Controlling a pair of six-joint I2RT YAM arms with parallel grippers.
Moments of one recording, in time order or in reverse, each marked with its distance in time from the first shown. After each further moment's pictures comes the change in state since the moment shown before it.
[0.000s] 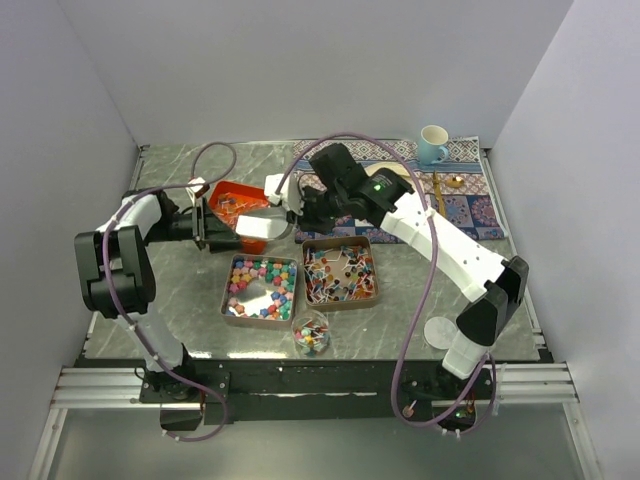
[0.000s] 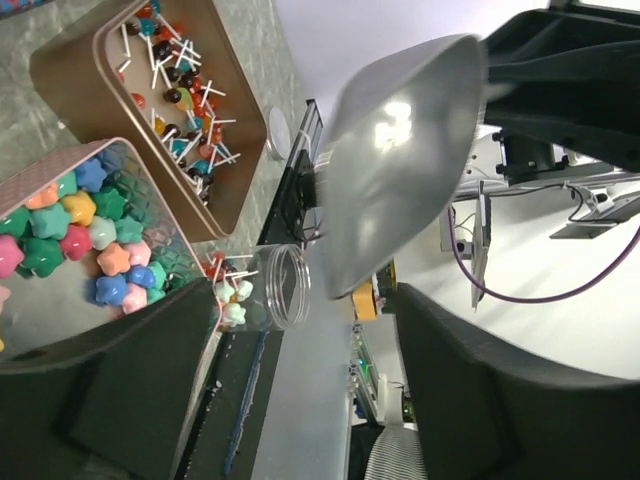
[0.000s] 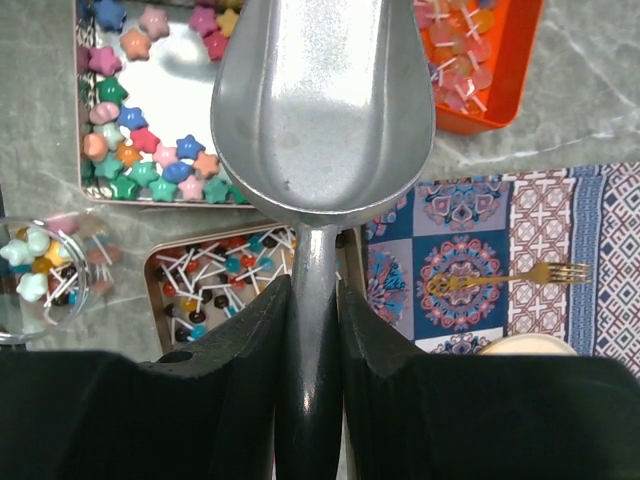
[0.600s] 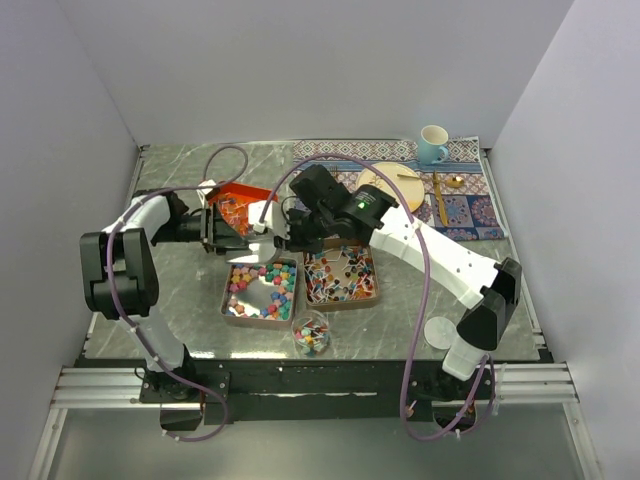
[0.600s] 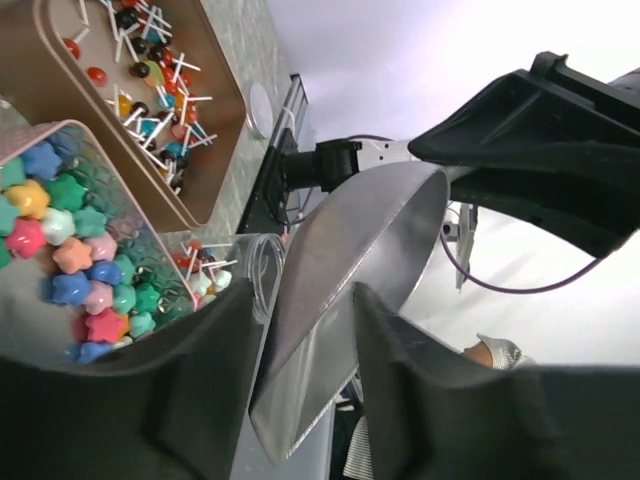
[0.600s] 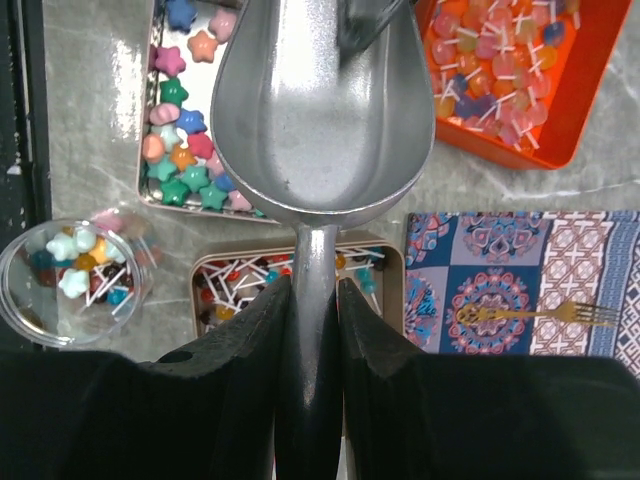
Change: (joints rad) left arm -0.056 -0.025 -0.019 0.000 0.005 -0.039; right arm 0.114 -0.005 -0.059 0.001 0.033 -0.006
